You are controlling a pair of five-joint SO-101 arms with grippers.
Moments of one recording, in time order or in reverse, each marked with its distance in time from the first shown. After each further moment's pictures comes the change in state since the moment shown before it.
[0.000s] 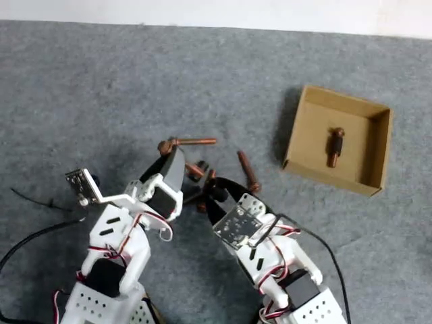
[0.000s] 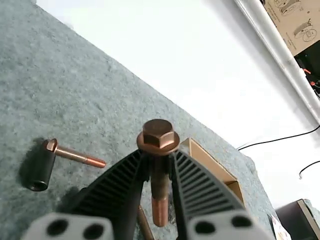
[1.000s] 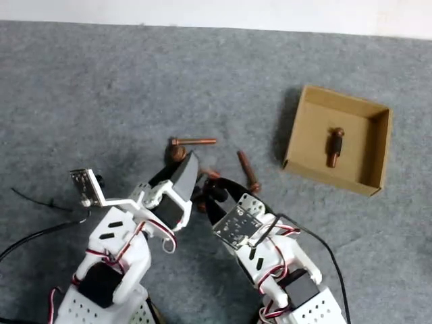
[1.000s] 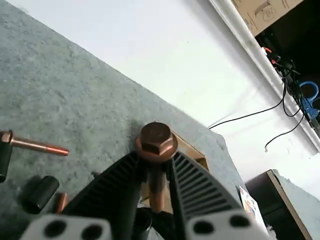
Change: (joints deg) left arm 7.4 -0.3 -9.2 8.8 -0.1; right arm 0.0 0.1 0.0 0.0 0.2
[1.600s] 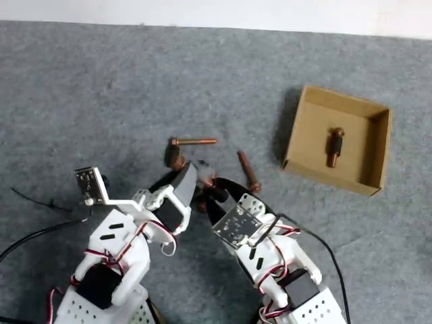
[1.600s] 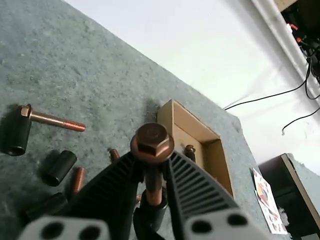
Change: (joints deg) left arm 0.2 -0.1 -0.2 8.1 0.2; right arm 0.4 0.0 0.0 0.1 0.0
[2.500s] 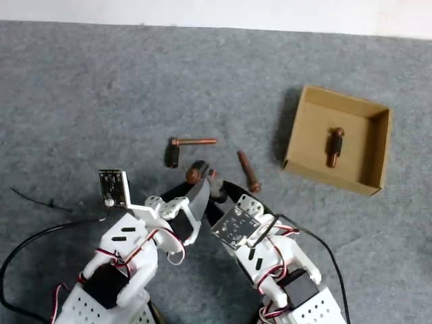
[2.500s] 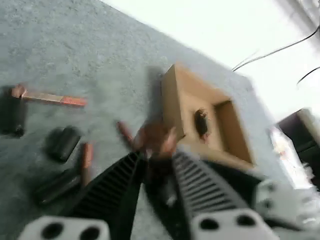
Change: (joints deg) left arm 5.2 -0.6 4.3 3.1 -6.0; right arm 0.3 0.1 0.1 0.0 0.1
